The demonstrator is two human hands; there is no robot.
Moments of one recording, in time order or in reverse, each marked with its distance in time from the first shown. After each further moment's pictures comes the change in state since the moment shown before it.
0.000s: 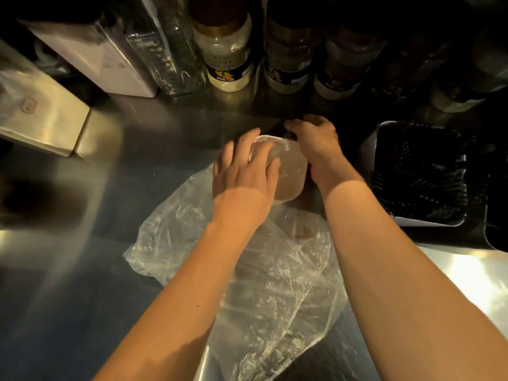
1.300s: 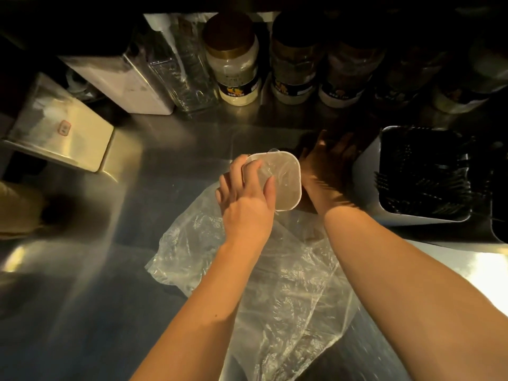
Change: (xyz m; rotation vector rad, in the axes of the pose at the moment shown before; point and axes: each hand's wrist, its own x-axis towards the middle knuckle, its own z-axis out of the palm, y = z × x) left_hand -0.027 -0.013 0.010 -0.045 0.104 -0.184; right_hand 0.017 0.062 0.016 -0.825 0.308 -0.241
